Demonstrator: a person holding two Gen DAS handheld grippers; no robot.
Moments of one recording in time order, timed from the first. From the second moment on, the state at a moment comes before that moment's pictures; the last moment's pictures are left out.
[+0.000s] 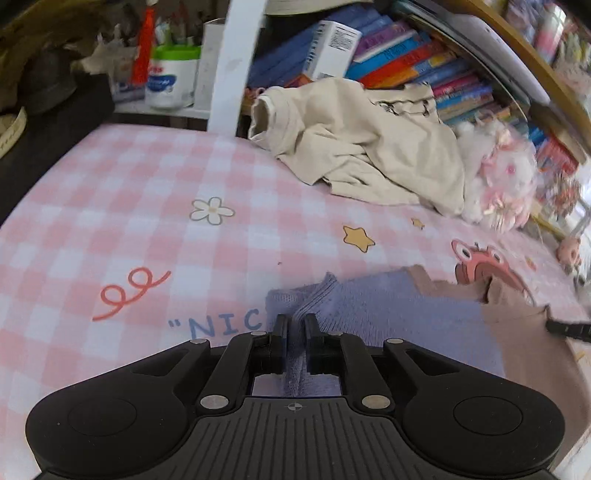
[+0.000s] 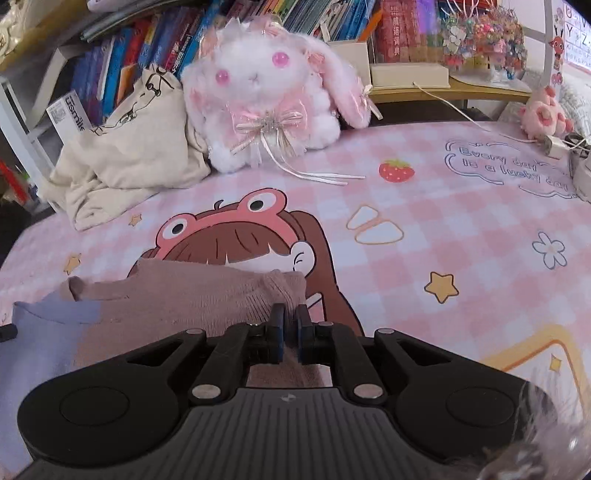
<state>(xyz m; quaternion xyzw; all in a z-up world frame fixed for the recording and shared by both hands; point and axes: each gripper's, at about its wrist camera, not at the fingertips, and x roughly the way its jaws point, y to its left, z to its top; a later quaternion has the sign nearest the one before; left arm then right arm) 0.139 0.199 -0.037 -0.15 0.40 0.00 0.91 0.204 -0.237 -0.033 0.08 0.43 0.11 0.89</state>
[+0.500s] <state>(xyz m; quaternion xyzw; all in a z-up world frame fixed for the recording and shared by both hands) 0.158 0.172 -0.023 -0.07 0.41 0.02 0.91 0.214 -0.210 -0.020 -0.02 0.41 0.13 0.90</state>
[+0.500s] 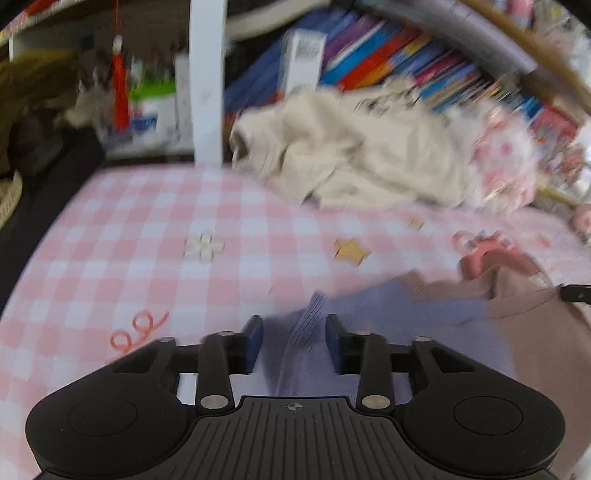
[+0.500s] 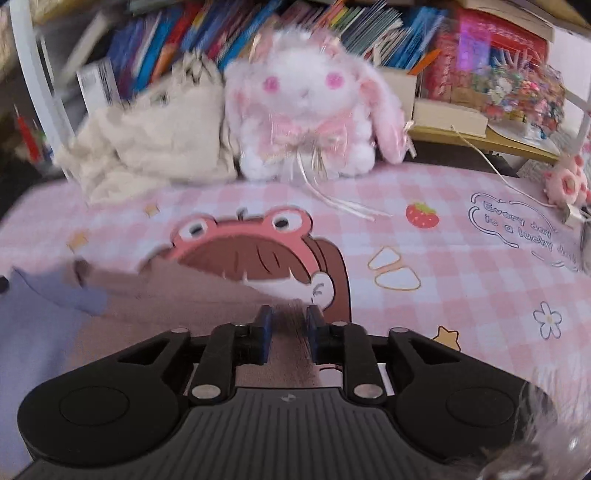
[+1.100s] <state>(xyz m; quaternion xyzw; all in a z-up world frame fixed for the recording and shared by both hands) 0.059 0.158 0.013 -0.10 0.37 0.03 0.92 0.129 -0.215 0.010 -0.02 0.38 0.16 0.91</state>
